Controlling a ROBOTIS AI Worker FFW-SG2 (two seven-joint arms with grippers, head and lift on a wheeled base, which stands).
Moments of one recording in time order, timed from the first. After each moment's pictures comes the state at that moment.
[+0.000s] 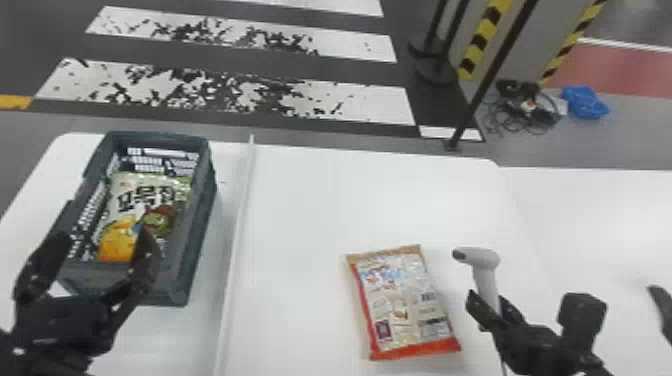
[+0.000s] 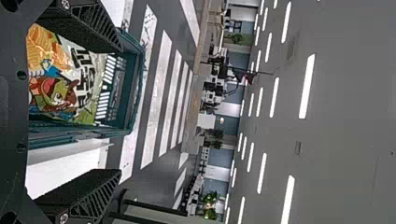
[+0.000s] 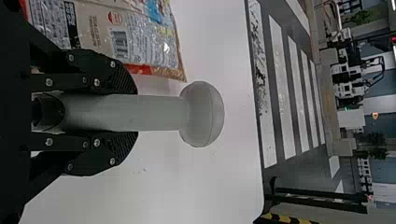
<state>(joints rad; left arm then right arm) 0.67 0.16 -0.04 -1.96 0.25 -0.28 0.04 0.58 -0.22 -0.29 -1.79 -0.31 0.30 0.31</state>
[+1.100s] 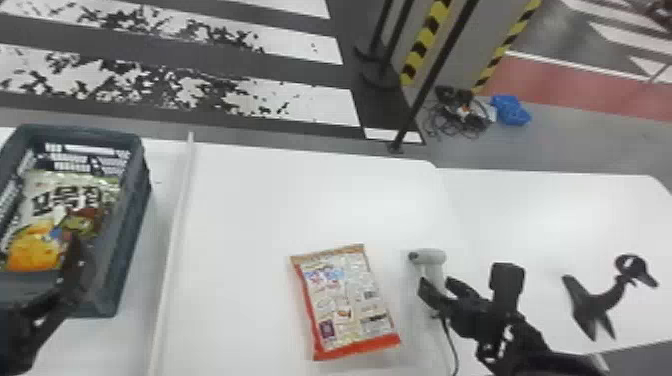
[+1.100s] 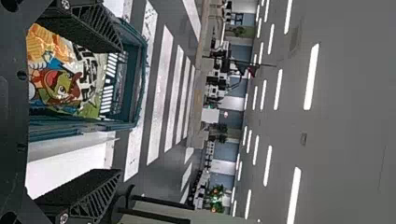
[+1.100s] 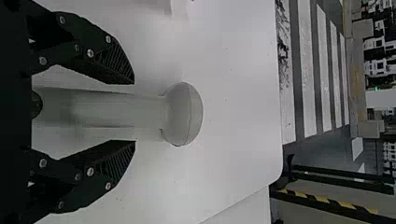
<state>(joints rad) 0.66 0.17 -0.06 -1.96 0.22 -0.26 0.05 0.36 -0.30 -0.31 -1.49 -0.25 0.32 0.32</state>
